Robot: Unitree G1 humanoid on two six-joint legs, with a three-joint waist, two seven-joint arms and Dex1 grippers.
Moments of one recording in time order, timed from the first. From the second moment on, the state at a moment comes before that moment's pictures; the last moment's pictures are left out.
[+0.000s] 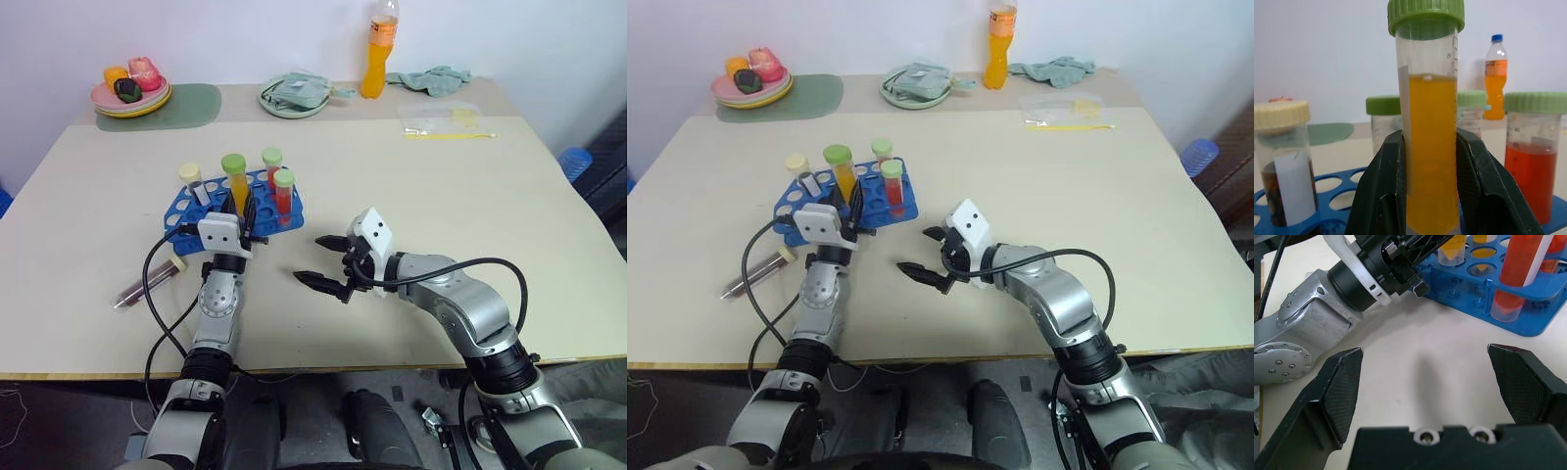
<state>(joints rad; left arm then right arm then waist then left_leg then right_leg) -0.43 0.08 0.05 0.56 -0.06 -0.68 -0.06 -0.46 -0.38 0.25 -0.27 0.38 0.76 0.67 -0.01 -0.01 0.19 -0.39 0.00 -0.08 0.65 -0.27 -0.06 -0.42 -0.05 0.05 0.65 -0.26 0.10</state>
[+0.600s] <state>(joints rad) -0.49 0.08 0.06 0.70 -0.01 -0.75 -0.02 -0.46 -0.37 0.25 -0.27 0.38 0.76 0.68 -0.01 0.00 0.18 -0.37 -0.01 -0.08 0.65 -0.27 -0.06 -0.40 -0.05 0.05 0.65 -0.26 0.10</state>
